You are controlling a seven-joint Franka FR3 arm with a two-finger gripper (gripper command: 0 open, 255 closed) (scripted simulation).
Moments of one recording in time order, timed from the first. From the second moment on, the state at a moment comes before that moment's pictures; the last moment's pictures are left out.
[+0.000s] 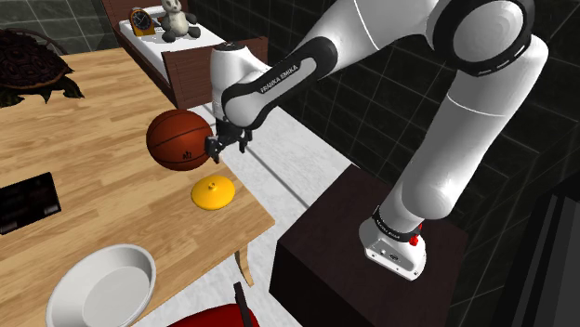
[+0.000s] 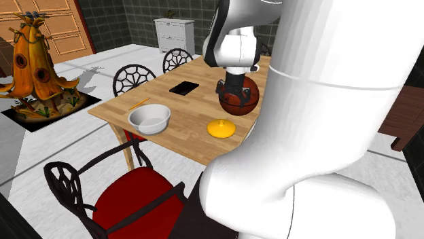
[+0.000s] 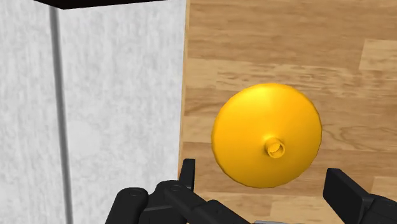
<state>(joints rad) 0.10 0.12 0.28 -2.23 0.02 2.40 0.51</state>
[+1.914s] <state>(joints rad) 0.20 0.51 0.25 -2.04 -0.12 2.55 0.65</state>
